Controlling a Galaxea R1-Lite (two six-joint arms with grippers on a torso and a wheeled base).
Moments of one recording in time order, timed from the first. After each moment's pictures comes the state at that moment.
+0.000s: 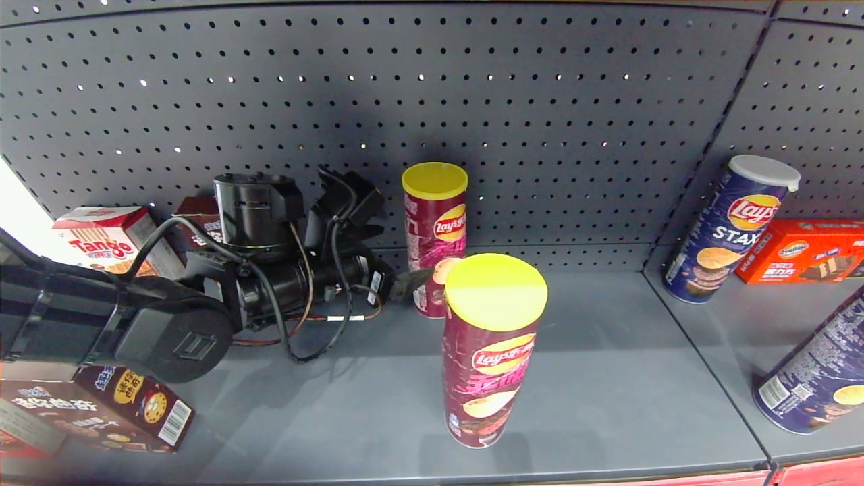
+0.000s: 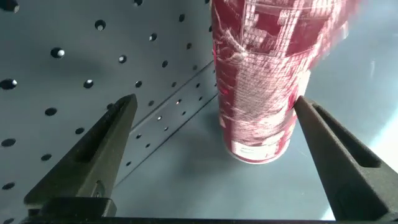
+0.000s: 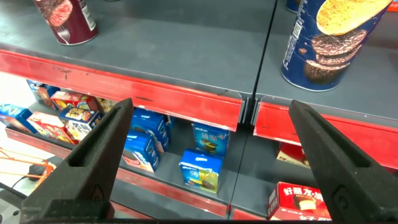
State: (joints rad) left arm -0.42 1.84 -0.99 -0.65 -0.23 0.26; right arm 0.36 0.00 0.00 0.00 0.02 -0.01
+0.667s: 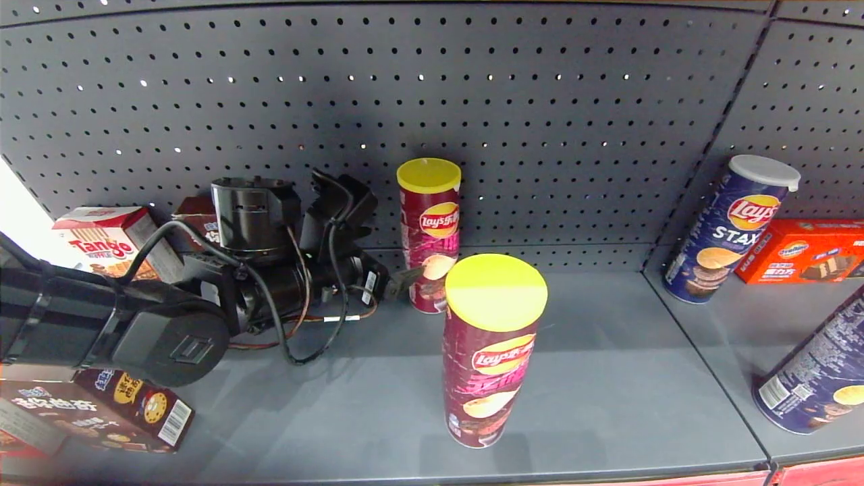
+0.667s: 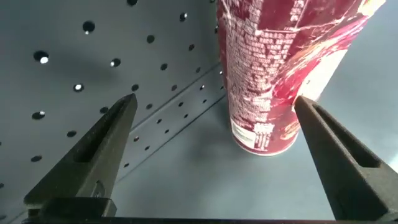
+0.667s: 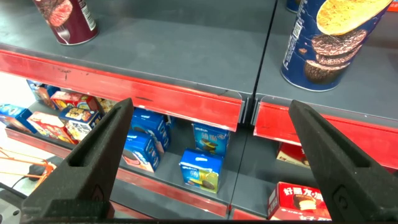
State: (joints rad) left arm -0.41 1.84 -0.97 -0.66 -0.15 0.26; right arm 0.36 0.00 0.00 0.00 0.02 -0.01
